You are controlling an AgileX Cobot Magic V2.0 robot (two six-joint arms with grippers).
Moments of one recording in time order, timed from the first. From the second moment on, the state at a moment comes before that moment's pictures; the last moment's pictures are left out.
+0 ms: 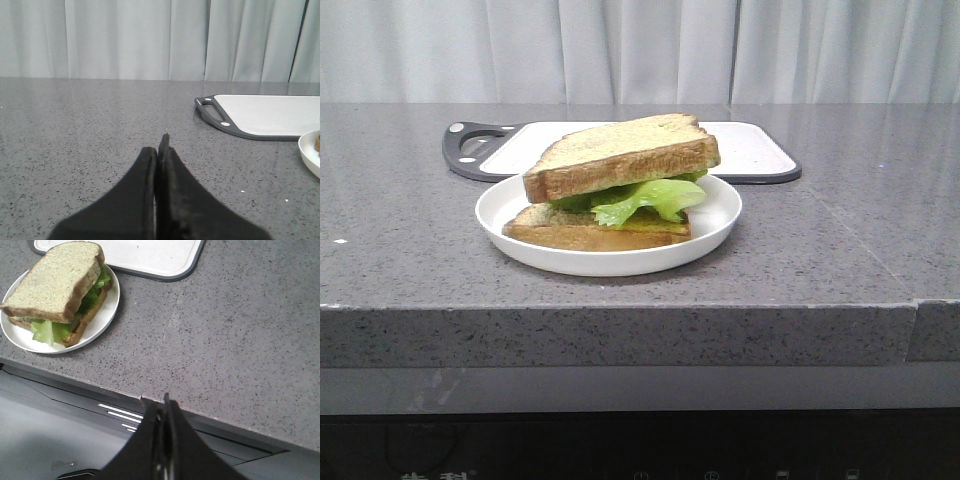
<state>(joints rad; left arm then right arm) -0.06 0.00 0.00 -0.05 0.04 0.02 0.07 0.64 -0.92 0.29 1.05 -0.18</state>
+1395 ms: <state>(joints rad) -0.06 0.00 0.00 -0.04 0.04 0.01 0.06 0.16 -0.25 0.31 0.41 -0.27</state>
